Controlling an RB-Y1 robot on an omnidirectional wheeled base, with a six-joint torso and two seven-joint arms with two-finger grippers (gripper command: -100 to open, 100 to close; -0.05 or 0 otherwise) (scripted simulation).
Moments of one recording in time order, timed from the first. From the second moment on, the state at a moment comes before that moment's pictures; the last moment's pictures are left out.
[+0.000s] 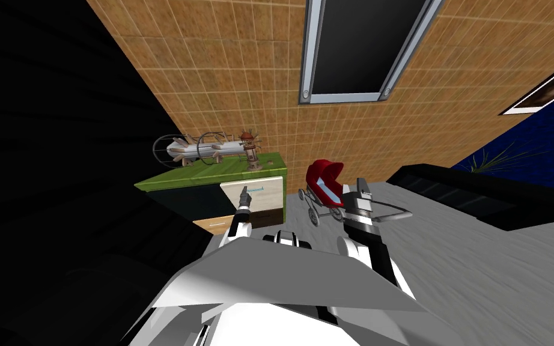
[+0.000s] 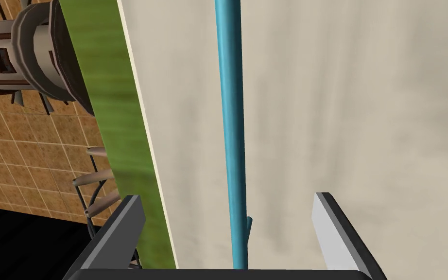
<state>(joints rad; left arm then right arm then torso) 0.38 -0.04 0.11 -1.86 0.10 -0.27 -0.09 0.48 0.03 -0.05 -2.24 -0.04 -0.39 0.08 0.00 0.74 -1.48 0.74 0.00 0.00</state>
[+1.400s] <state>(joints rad) 0.39 0.08 0.11 -1.84 0.02 -0.29 0.10 0.48 0.03 -0.05 -2.24 -0.04 -0.39 0.08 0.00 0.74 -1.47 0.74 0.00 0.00</state>
